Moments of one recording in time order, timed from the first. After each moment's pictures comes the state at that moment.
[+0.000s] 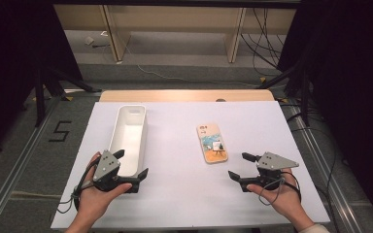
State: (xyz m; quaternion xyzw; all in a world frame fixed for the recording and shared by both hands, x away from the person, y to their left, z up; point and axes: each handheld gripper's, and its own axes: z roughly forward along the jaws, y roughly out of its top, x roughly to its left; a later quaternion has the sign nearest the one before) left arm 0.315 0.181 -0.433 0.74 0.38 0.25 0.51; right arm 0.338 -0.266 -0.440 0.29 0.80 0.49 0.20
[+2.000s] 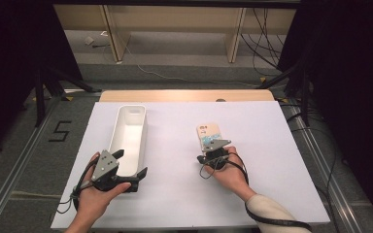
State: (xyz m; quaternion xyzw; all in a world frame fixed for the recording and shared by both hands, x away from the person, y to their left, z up) left arm 0.315 0.183 -0.433 0.73 0.38 0.25 0.51; right arm 0.411 -0.150 -0.481 0.31 0.87 0.35 0.15
